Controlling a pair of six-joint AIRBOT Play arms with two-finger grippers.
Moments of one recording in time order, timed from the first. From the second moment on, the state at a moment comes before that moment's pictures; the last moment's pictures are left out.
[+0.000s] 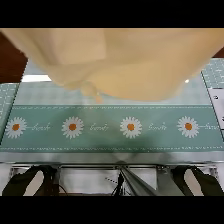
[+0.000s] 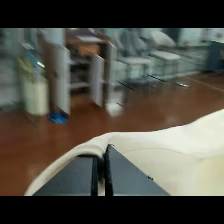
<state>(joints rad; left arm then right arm) 0.20 -0.76 1.67 0.57 -1.02 -1.09 -0.38 -0.73 1.53 -0.94 0.87 1.40</state>
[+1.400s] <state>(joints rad) 0.11 -1.37 1.81 1.04 -1.63 -1.41 -0.37 -1.33 1.79 -1.20 1.63 1.49</state>
